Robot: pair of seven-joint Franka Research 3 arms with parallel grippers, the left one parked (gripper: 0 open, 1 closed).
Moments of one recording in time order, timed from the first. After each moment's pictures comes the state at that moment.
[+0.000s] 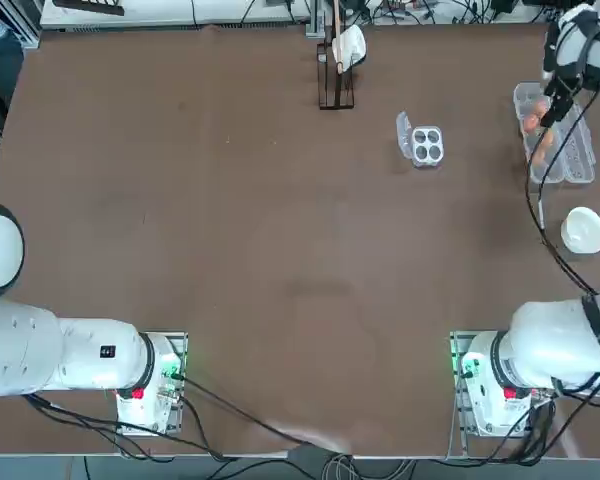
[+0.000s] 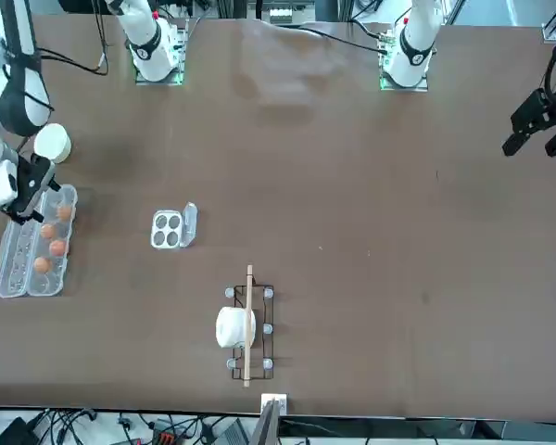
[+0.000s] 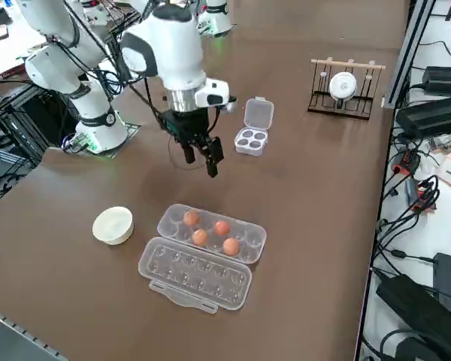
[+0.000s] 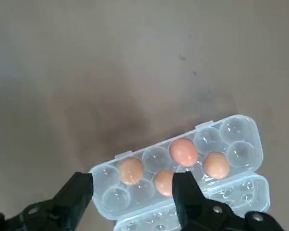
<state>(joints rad) -0.32 0.13 0.02 -2.13 -0.14 2.32 -1.46</state>
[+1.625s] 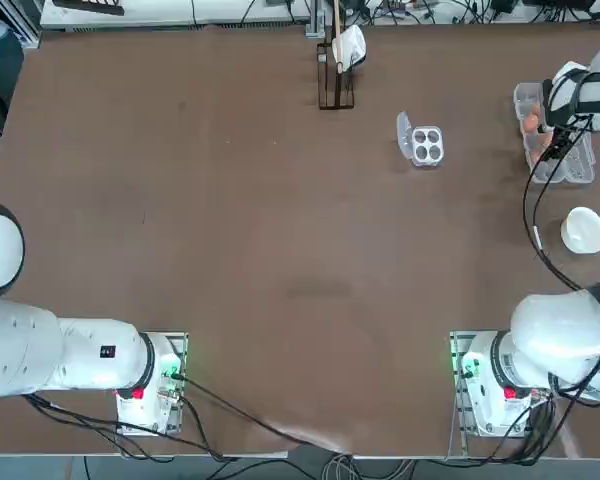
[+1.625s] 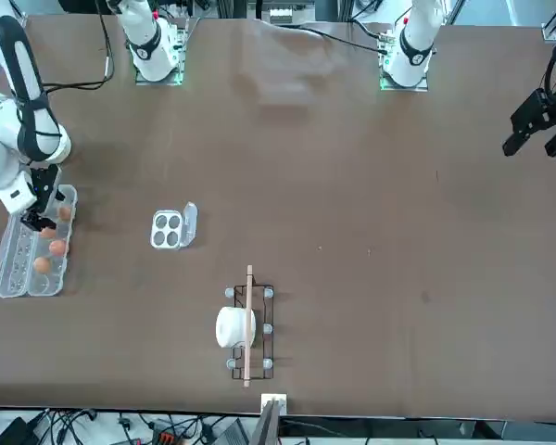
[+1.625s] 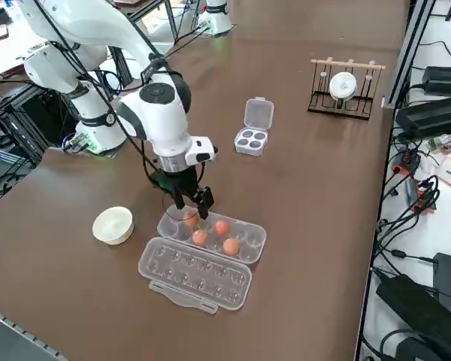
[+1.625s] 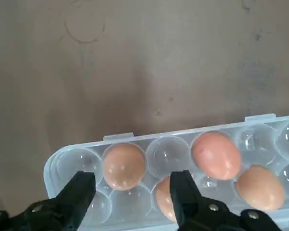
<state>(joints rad) -0.44 0.33 0.02 -2.16 -0.14 2.56 -1.77</state>
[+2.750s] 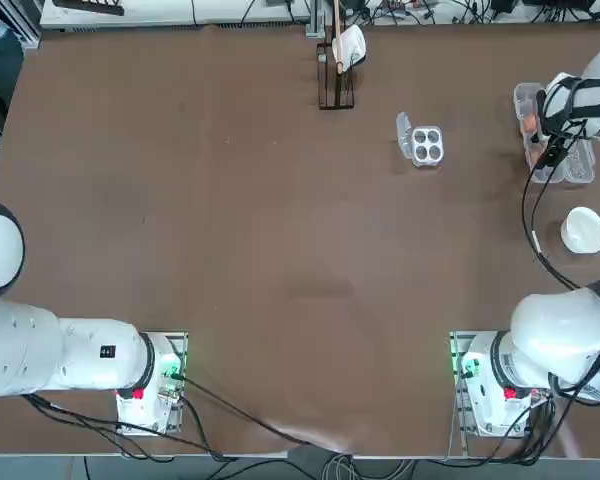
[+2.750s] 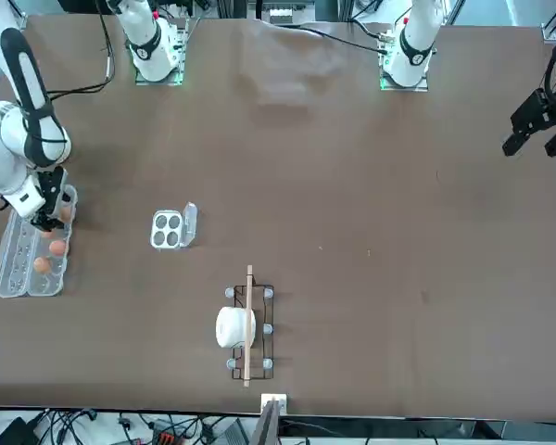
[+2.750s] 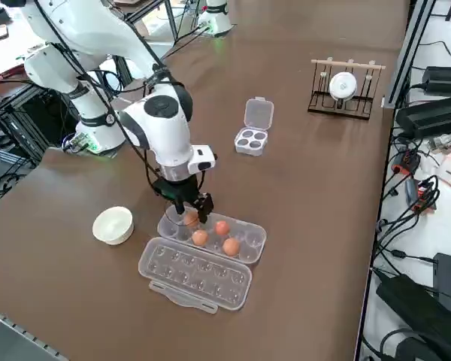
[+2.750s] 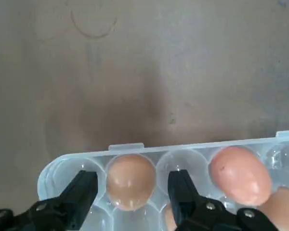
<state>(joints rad) -0.44 0.39 0.02 -2.15 -0.14 2.57 -1.82</state>
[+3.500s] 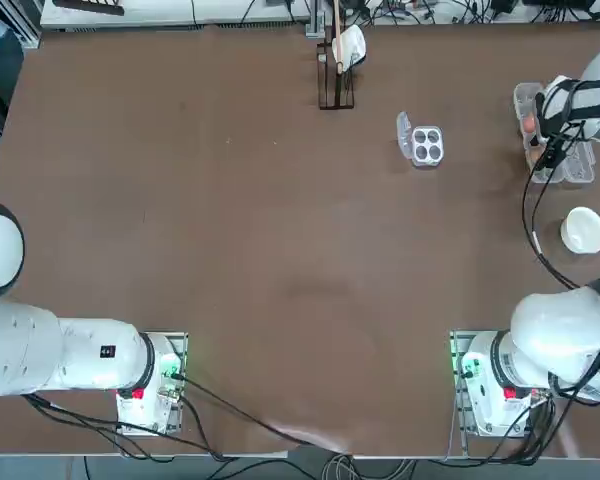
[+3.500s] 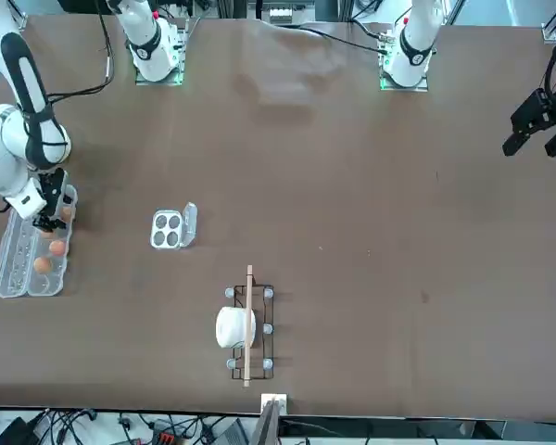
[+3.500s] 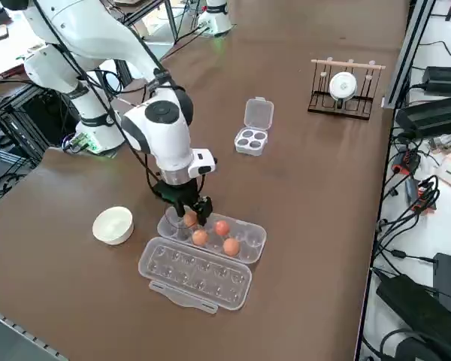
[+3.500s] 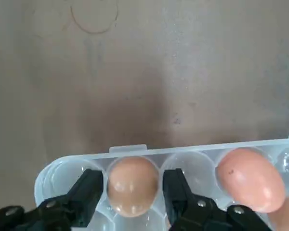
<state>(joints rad) -0.45 0.41 0.02 -2.14 -0.14 2.57 -1.82</state>
